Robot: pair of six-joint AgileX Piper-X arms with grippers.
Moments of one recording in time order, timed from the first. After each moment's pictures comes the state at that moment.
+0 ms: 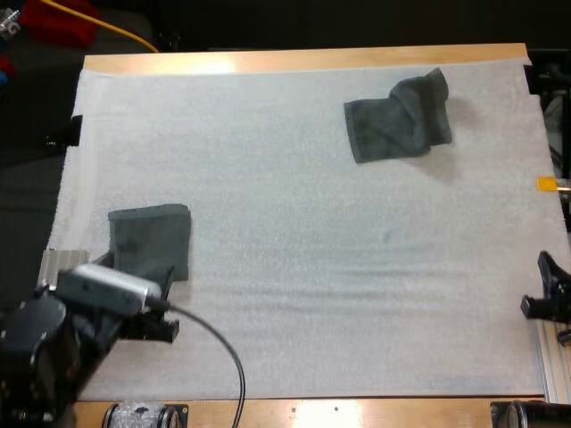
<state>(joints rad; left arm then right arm) -0.03 0.44 -0.99 1.17 0.19 -1.62 -0.09 0.38 -0.87 1.08 -0.13 -1.93</state>
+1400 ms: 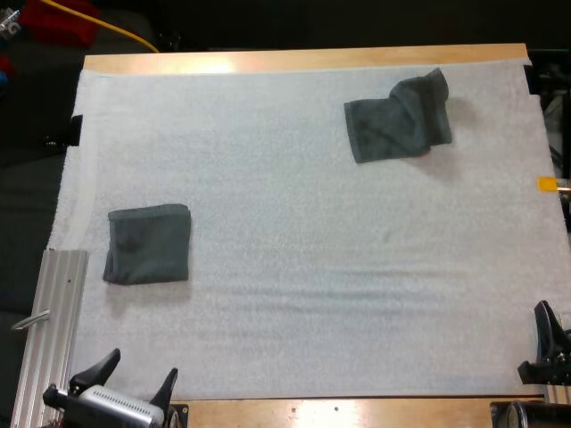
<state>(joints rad) -0.03 -0.01 -0.82 1.43 0.22 -1.60 -0.09 -0.01 -0.70 1.06 -0.20 -1.77</state>
